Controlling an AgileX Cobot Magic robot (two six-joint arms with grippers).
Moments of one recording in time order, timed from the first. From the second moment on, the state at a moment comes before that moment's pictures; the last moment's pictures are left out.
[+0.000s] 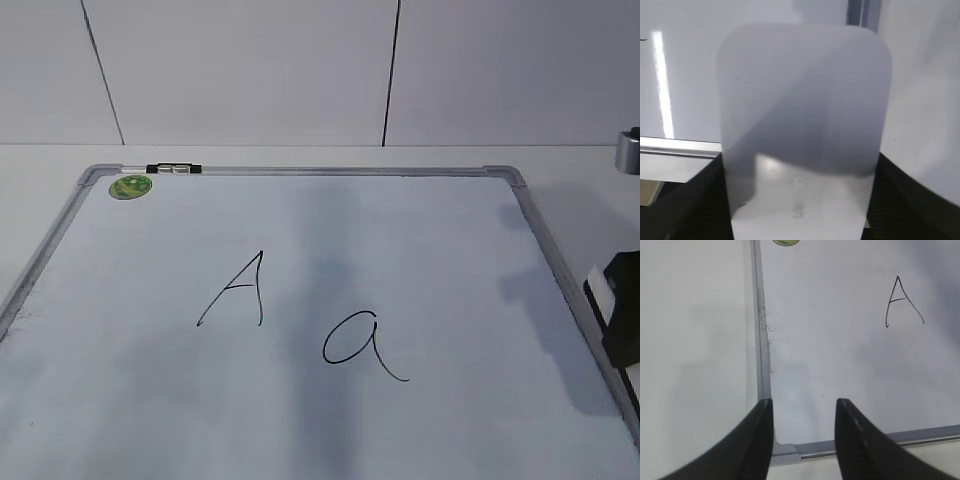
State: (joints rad) left arm 0.03 0.35 -0.54 -0.24 0.98 0.16; right arm 0.23 1.30 -0.96 0.06 1.22 0.17
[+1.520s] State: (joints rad) left arm 0.03 1.77 -1.18 -0.16 0.95 0.17; right arm 0.23 1.30 -0.96 0.06 1.22 0.14
